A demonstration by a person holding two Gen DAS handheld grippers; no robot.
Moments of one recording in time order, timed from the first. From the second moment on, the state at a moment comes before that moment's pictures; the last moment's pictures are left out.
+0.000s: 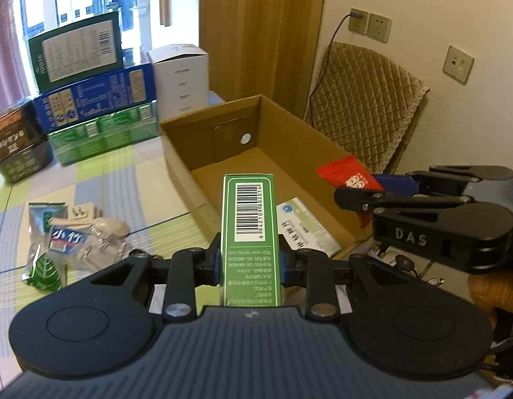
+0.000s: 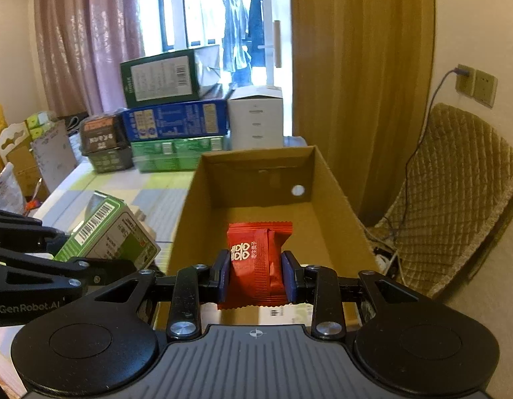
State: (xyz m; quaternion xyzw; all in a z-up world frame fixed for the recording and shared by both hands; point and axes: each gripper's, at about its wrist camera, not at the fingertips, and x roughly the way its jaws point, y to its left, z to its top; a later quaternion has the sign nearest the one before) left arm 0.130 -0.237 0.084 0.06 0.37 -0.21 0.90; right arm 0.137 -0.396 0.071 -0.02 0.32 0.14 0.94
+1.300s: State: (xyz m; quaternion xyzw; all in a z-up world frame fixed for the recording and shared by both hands) left arm 0.186 -0.267 0.064 0.05 0.36 -0.20 0.91; right arm 0.191 -0.439 0.043 0.01 0.34 0.12 0.93
